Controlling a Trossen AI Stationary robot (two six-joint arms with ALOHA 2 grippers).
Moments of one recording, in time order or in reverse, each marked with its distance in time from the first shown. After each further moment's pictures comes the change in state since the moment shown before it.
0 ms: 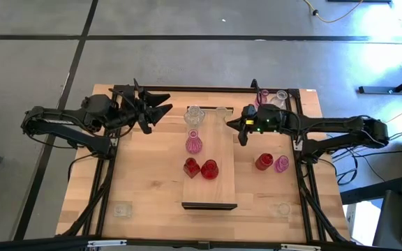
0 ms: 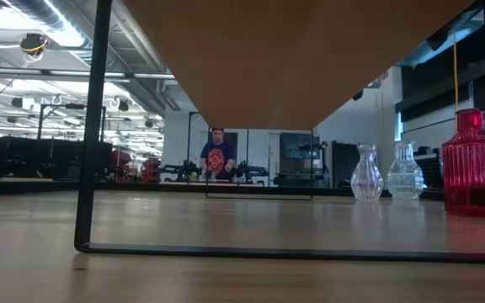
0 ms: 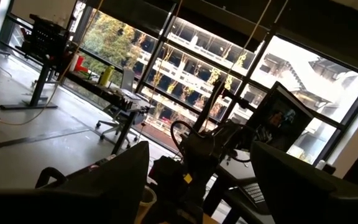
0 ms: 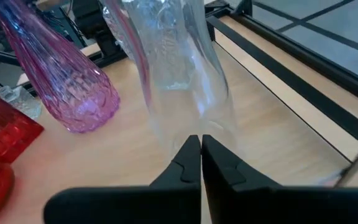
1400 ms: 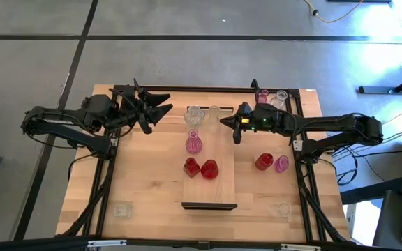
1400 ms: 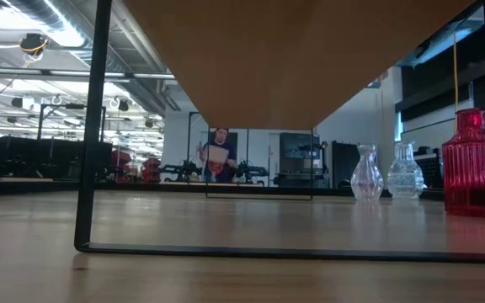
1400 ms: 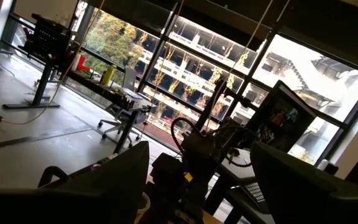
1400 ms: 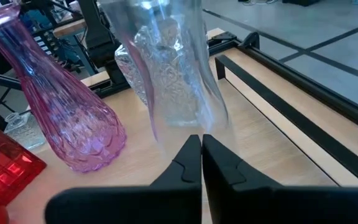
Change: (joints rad) left arm 0.000 0.000 0.000 -0.008 -0.005 0.000; right arm -0.001 0.089 0.002 0.210 0.001 -0.017
